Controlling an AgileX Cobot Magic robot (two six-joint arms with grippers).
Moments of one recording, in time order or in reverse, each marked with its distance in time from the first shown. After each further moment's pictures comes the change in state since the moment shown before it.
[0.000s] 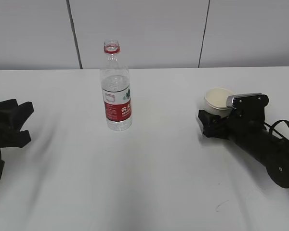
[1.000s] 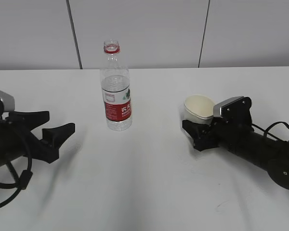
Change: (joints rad) left arm -0.052 0.238 -0.144 0.182 -0.001 0.010; right arm 0.000 0.000 -0.002 -0.290 -0.004 0.000
